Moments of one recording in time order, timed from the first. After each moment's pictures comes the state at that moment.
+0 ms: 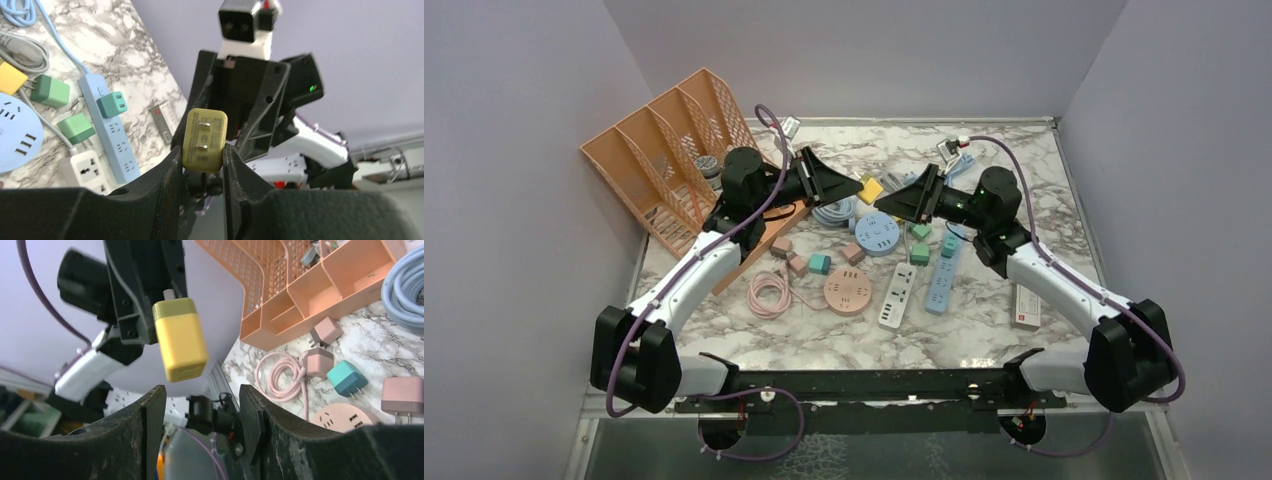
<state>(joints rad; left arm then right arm) -0.38 1.31 0.99 0.31 0.80 -1.07 0.44 1.28 0.85 0.43 -0.75 0.99</state>
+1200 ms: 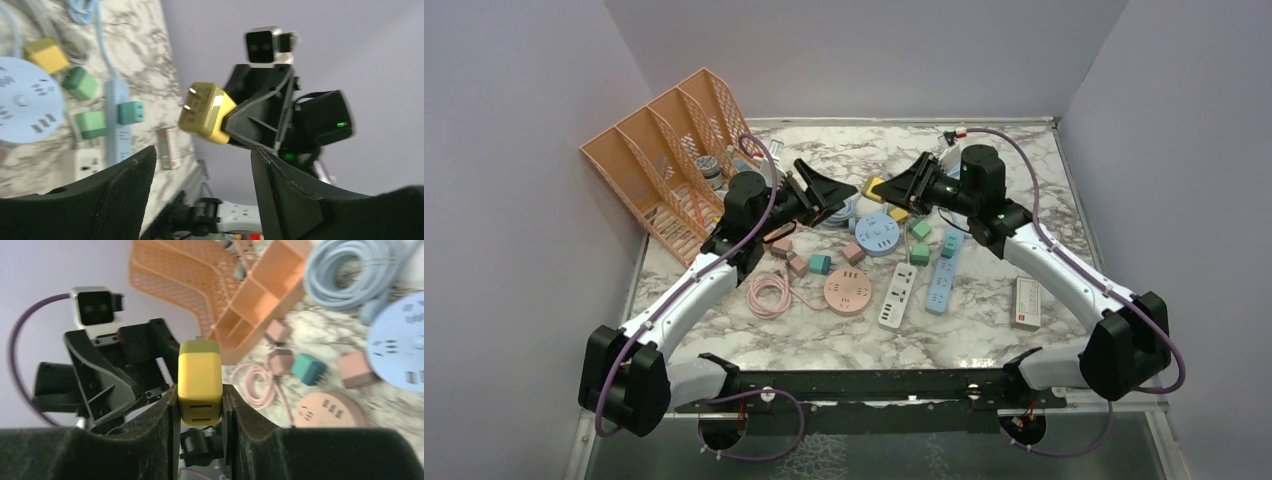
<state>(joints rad) -0.42 1.20 0.83 0.30 0.49 -1.22 0.47 1.36 1.03 0.12 -0.50 1.07</state>
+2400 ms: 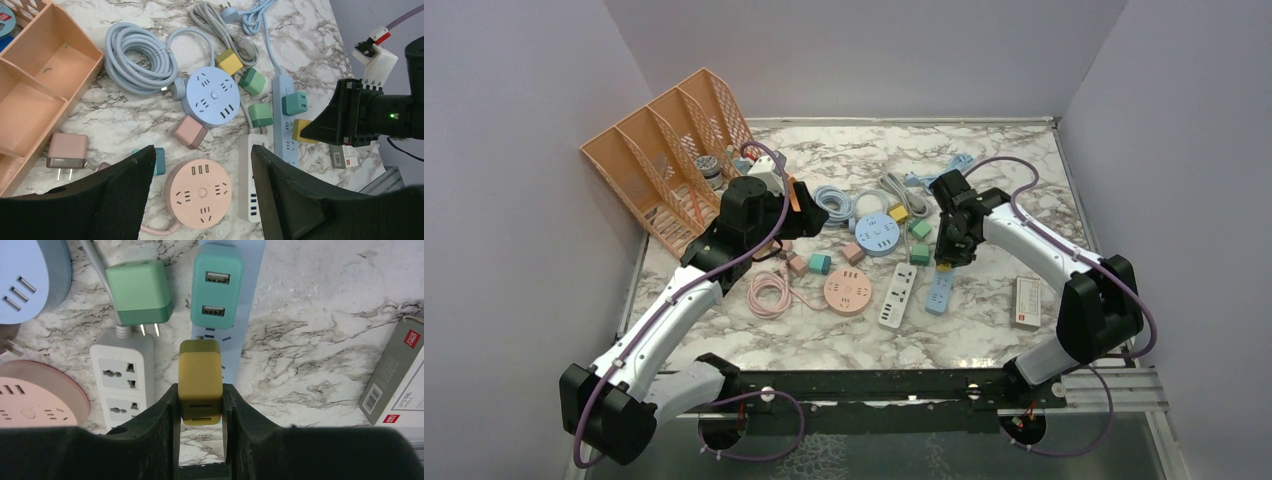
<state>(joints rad) -0.47 1.05 0.92 -0.29 0.10 -0.50 0.47 1.53 1.16 -0.92 0.17 0.67</state>
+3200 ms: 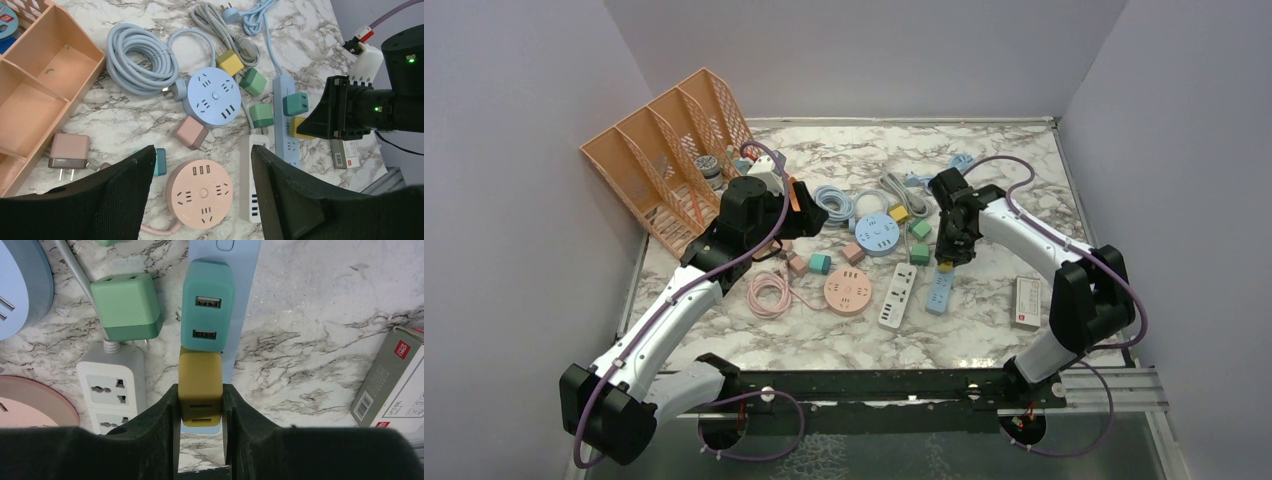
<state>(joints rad) -0.47 1.05 0.92 -0.29 0.10 -0.50 0.44 1.59 1.17 -0.91 0.19 0.63</state>
